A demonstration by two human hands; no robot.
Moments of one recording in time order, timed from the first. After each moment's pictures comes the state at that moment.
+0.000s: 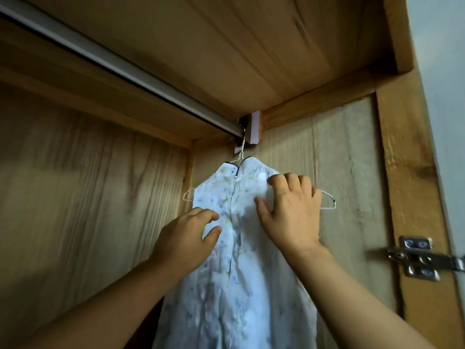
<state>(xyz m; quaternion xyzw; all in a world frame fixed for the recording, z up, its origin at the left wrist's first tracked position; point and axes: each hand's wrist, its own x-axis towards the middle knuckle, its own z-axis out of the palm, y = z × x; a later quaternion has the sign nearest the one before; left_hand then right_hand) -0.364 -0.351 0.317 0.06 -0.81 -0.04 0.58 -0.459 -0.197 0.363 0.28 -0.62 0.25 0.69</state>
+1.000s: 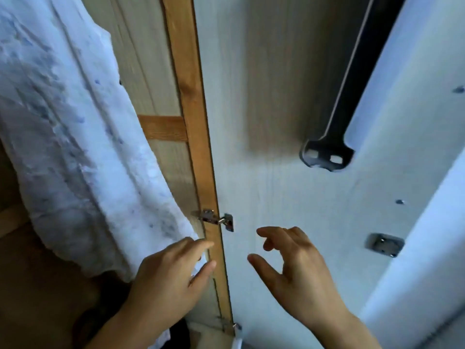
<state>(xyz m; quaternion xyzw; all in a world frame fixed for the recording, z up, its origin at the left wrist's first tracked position) -0.228 -0.088 -0.010 -0.15 -0.95 -0.12 0.24 -0.244 0.121 -0.018 0.19 -0.89 0.32 0.26</state>
